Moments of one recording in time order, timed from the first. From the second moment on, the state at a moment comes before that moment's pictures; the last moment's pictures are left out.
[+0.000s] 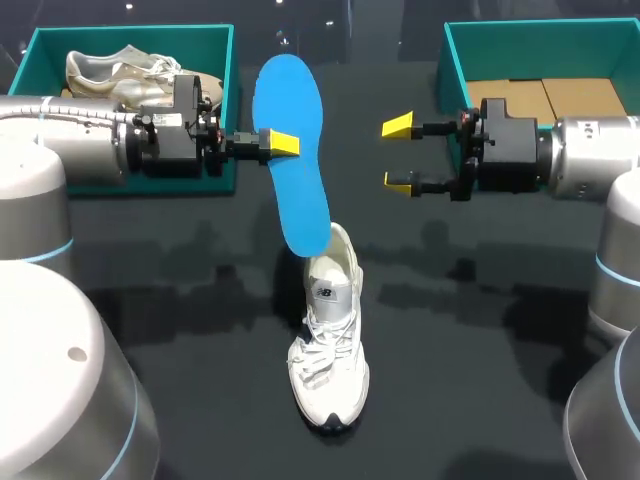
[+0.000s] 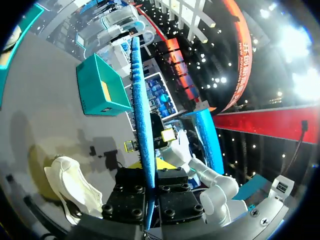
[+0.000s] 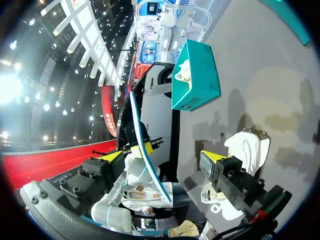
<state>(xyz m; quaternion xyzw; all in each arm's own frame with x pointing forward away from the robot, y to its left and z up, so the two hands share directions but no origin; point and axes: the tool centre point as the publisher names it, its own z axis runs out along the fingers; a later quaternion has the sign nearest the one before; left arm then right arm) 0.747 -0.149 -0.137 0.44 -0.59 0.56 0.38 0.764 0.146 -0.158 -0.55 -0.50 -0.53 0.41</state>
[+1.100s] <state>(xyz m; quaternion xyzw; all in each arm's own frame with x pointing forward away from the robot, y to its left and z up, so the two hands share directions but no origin) 0.759 -0.160 -0.156 0.50 -0.49 0.49 0.52 0.756 0.158 -0.096 -0.60 -0.61 -0.43 0.28</state>
